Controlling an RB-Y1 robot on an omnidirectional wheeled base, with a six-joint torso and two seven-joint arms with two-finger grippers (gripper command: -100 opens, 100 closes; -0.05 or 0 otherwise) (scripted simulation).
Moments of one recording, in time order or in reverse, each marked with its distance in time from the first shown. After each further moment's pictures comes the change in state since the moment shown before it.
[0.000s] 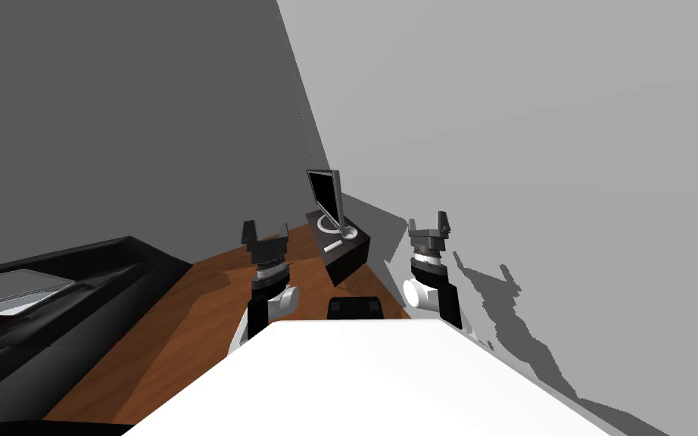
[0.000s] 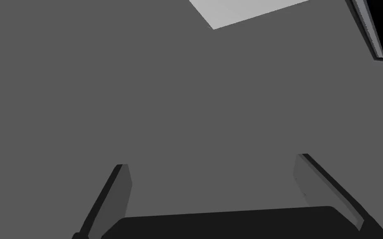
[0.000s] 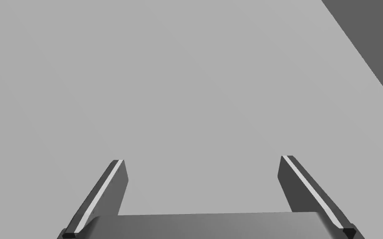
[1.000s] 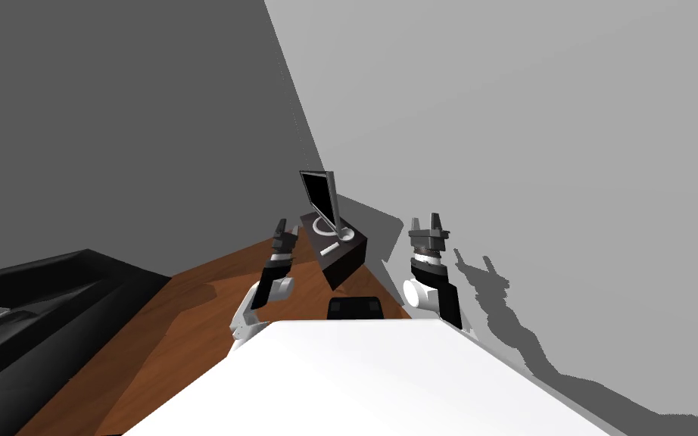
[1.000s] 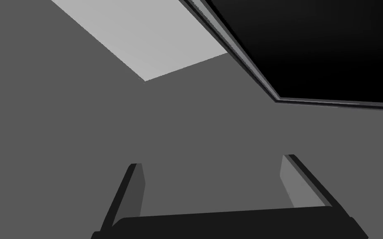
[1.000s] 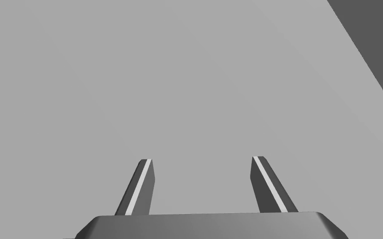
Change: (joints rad) left arm -0.173 0.250 0.055 0.220 0.041 0.230 0.065; right arm 0.000 0.000 0.000 0.000 0.000 0.000 0.000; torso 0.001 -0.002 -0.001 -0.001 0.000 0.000
